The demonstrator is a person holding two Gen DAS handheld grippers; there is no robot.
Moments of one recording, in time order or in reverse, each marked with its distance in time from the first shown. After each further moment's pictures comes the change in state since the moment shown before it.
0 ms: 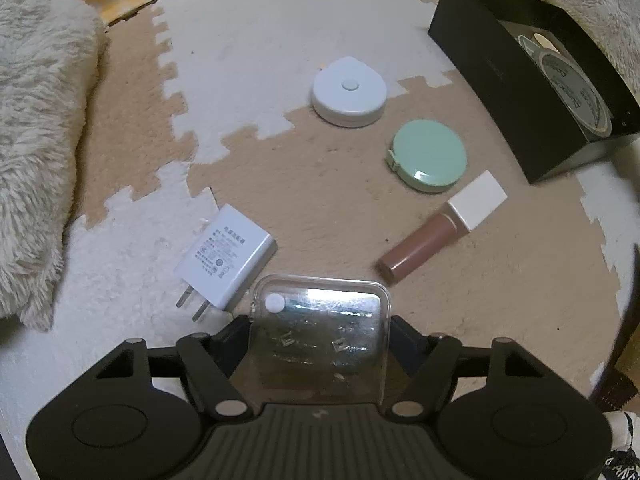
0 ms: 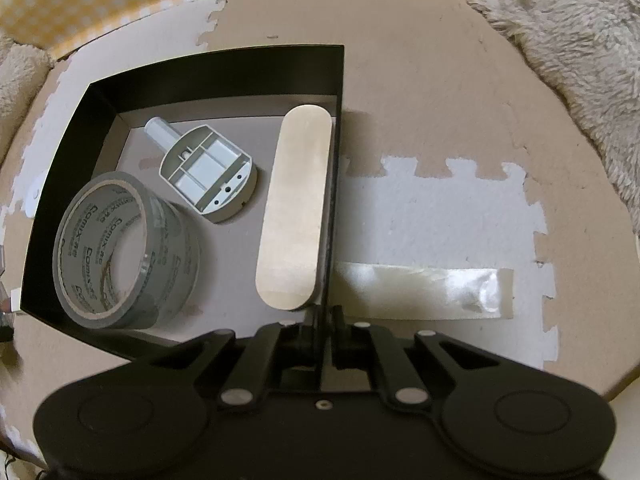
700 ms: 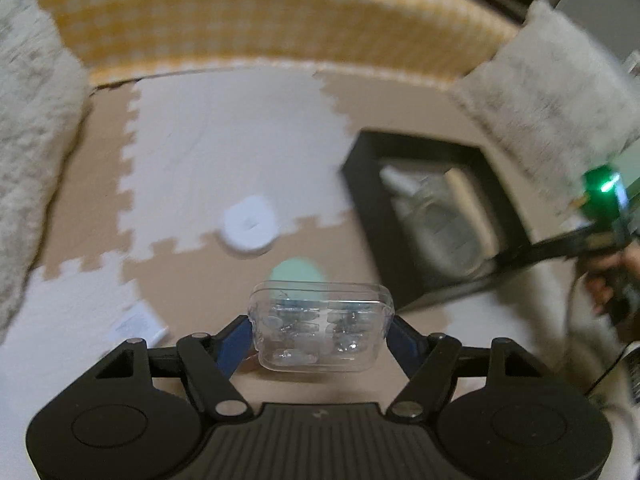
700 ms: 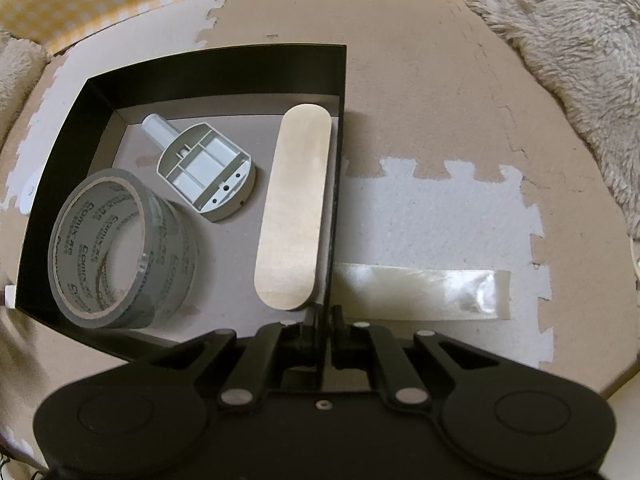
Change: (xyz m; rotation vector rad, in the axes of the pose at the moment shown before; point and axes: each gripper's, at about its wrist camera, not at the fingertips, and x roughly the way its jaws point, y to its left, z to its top) left arm -0.073 -0.040 0.023 -0.174 -0.296 -0.230; right arm 0.000 0.002 0.000 -0.004 0.003 -0.016
